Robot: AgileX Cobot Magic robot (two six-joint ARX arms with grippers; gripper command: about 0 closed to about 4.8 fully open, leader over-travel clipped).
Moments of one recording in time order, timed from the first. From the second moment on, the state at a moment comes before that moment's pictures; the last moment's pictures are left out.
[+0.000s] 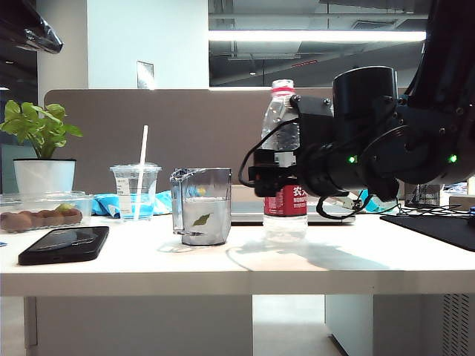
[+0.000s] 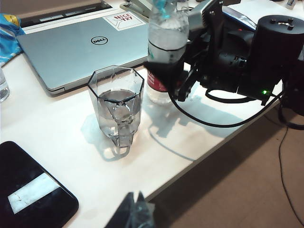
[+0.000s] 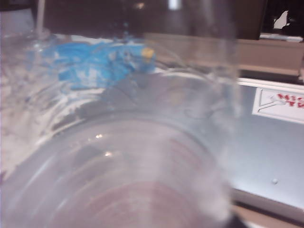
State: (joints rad) left arm -0.47 0.57 0.56 -0.33 0.20 0.03; right arm 0.47 2.04 0.84 1.14 0.10 0.01
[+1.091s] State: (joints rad) left arm -0.47 0.17 0.56 -0.49 0.00 0.03; right arm 0.47 1.26 0.20 1.14 0.13 0.00
